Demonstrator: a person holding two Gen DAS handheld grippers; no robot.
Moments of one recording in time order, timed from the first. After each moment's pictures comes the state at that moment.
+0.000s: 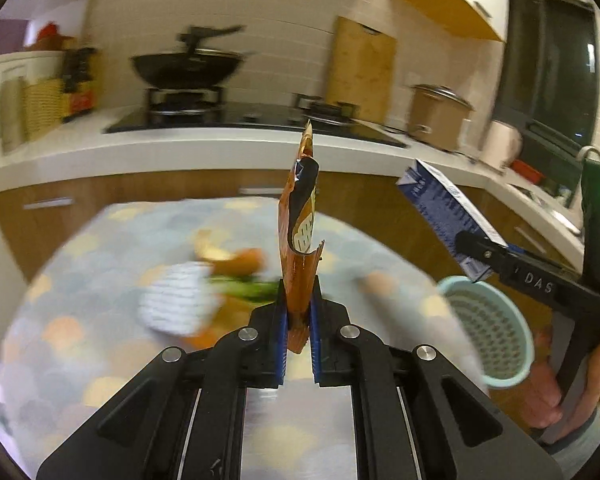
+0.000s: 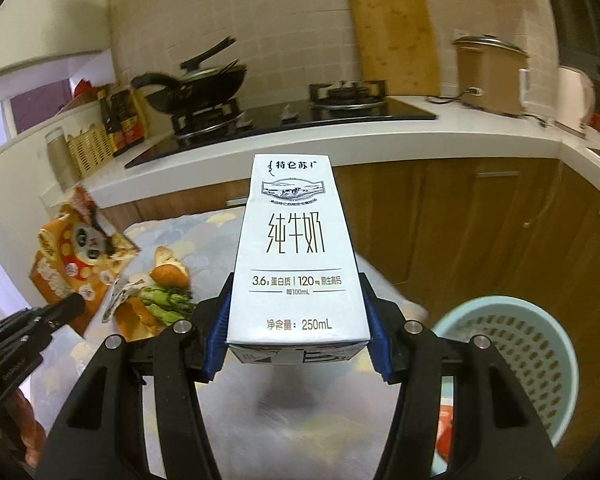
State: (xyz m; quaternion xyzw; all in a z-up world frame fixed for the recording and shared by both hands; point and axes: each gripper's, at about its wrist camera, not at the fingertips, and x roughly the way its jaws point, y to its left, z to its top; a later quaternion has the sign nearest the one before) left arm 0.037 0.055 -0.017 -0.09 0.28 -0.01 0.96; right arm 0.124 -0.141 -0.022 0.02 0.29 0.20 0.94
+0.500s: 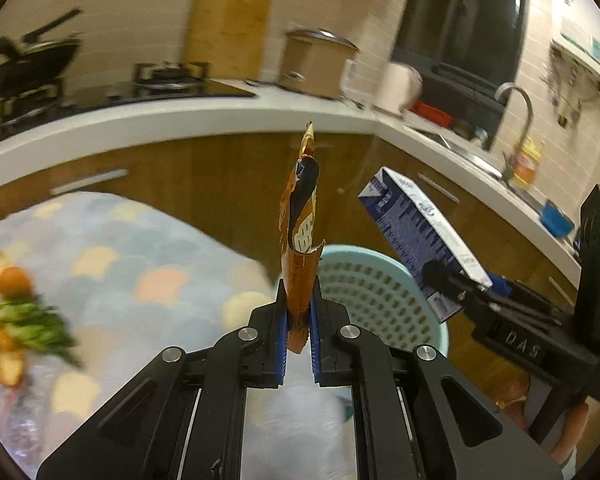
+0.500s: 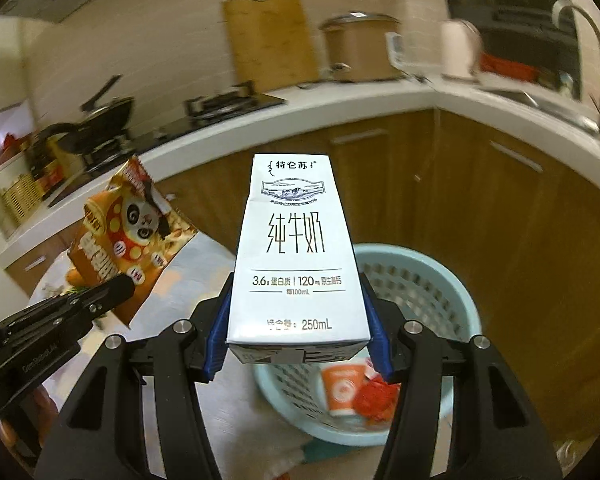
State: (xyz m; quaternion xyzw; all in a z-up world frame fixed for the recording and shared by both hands) left arm 0.109 -0.120 -0.042 -0.06 0.33 -0.18 0.93; right arm 0.096 -0.300 -0.060 0.09 0.32 0.05 0.94
